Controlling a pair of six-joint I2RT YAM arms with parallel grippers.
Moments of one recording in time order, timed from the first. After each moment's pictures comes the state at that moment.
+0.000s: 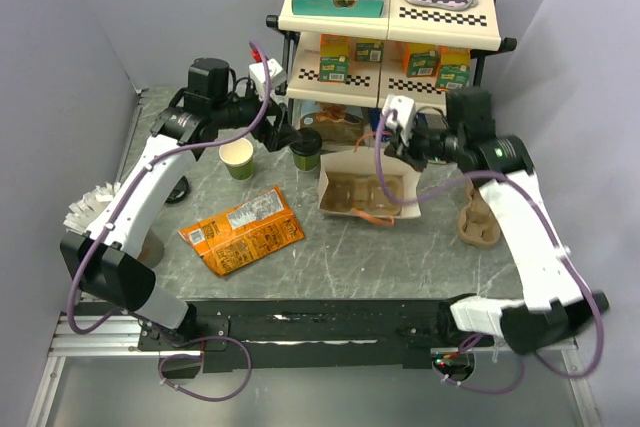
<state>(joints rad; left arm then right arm) -0.37 1.51 1.62 -0.54 0.66 0.20 0.27 1.26 1.52 -0.91 -0.62 -0.76</state>
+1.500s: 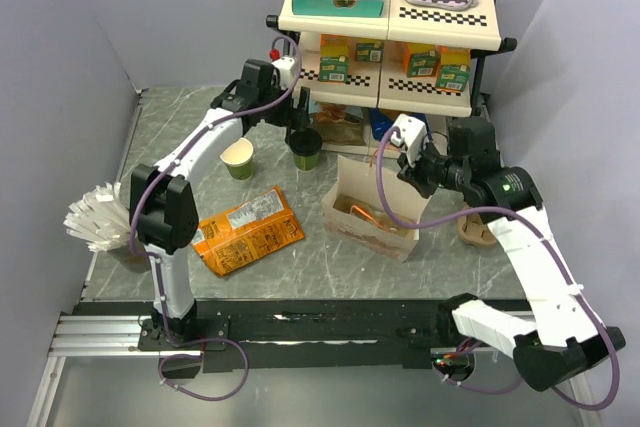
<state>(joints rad) -0.40 1.95 1.80 -0.46 0.19 -0.09 0.33 1.05 1.32 -0.92 -0.38 -0.56</state>
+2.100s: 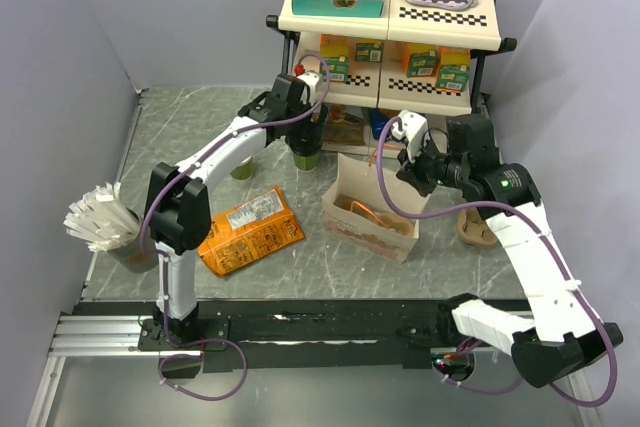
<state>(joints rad) -0.53 1.99 1.80 -0.47 -0.02 -0.12 0.32 1.07 1.33 -0.92 -0.39 -0.49</state>
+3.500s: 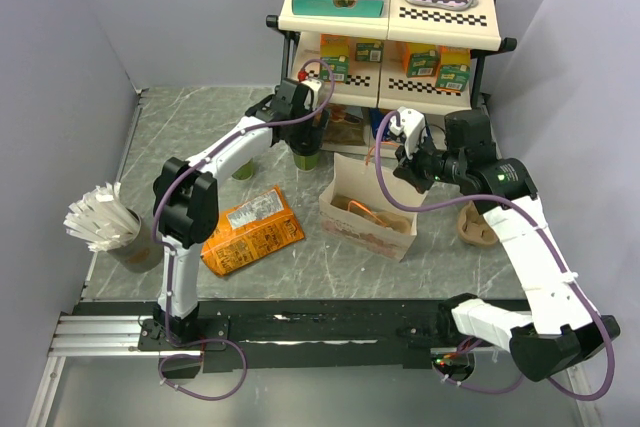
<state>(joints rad) -0.53 2.08 1.84 -0.50 -0.06 -0.11 0.31 1.11 1.35 -0.91 -0.41 -0.48</state>
